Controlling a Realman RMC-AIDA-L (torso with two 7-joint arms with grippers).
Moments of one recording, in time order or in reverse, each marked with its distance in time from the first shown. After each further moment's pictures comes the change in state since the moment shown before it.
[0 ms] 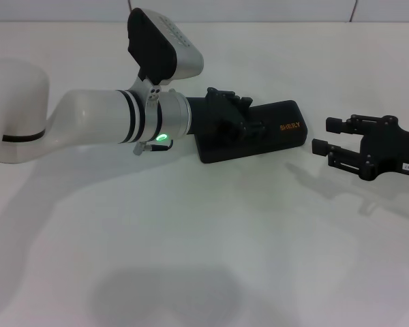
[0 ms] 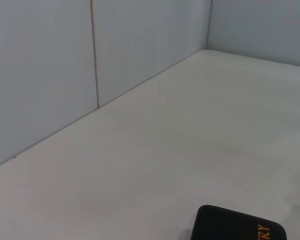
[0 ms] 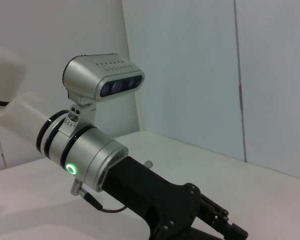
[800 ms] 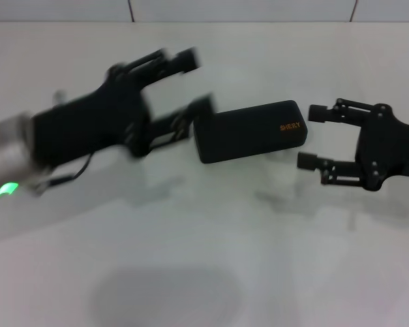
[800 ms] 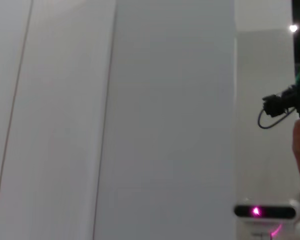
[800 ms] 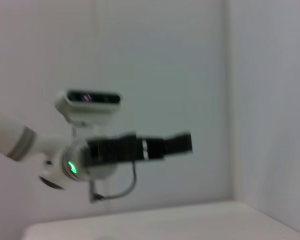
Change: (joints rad) left arm 0.440 0.093 -0.295 0.206 -0.253 1.005 0.267; right arm 0.036 -0.005 0.059 -0.029 0.012 -0.316 -0.100
